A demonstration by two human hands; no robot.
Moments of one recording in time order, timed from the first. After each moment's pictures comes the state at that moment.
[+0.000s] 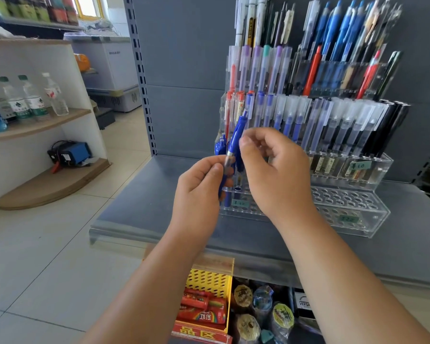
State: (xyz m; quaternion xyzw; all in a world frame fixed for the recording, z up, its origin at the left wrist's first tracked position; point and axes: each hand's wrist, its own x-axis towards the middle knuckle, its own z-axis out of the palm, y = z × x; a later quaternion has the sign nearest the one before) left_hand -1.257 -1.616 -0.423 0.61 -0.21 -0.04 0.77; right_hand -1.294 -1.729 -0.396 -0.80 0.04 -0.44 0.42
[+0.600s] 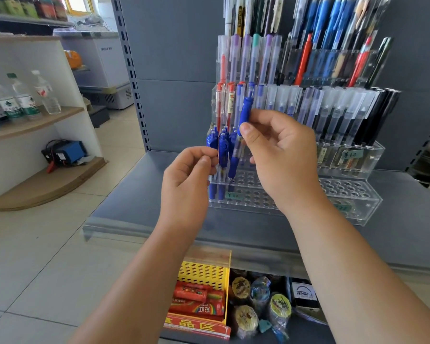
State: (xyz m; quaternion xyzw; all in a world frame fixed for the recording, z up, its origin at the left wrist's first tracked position) left_hand -1.256 -1.614 -0.423 0.62 -0.20 0.03 0.76; right_hand -1.299 -1.742 -0.386 -0.74 0.00 -0.43 0.51
